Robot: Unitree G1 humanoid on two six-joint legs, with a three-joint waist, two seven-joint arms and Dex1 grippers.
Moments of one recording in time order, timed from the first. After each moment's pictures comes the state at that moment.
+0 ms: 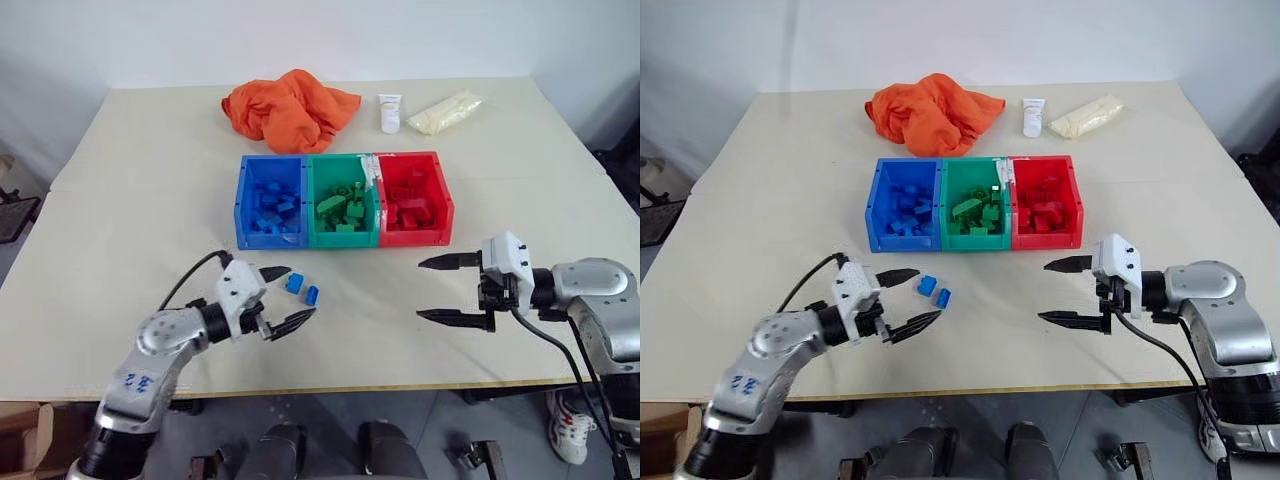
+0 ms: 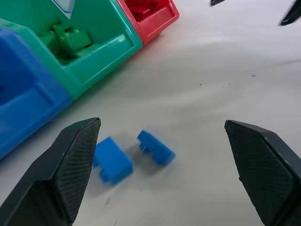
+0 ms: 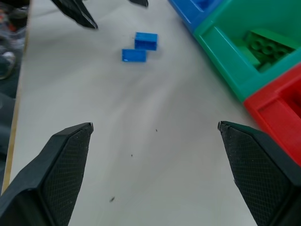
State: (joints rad) left arm -0.17 0.48 -0.09 -0.33 -0.28 0.39 -0.69; right arm -0.29 -0.83 -0.09 -0.11 0.41 0.27 1.30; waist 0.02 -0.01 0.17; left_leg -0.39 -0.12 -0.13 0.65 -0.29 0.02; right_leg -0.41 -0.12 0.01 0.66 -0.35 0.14
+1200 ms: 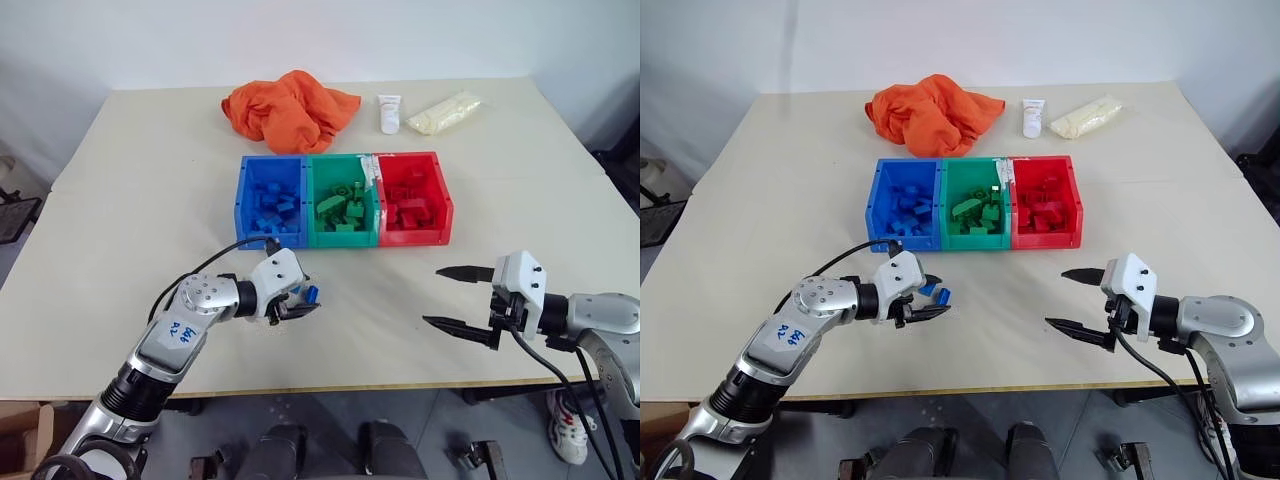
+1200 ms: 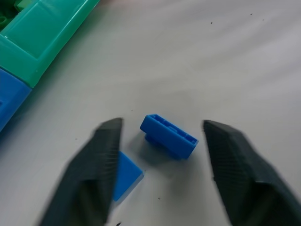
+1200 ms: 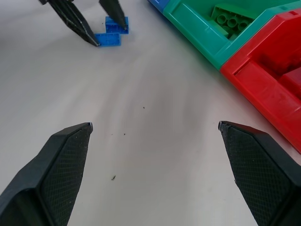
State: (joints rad) left arm -0.42 0.57 -0.28 -0.24 -0.11 0.58 -0.74; right arm -0.10 -0.83 -0.17 -0.25 0.43 0.31 1.11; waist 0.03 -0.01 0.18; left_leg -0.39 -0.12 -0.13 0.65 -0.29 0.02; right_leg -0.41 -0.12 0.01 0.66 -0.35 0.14
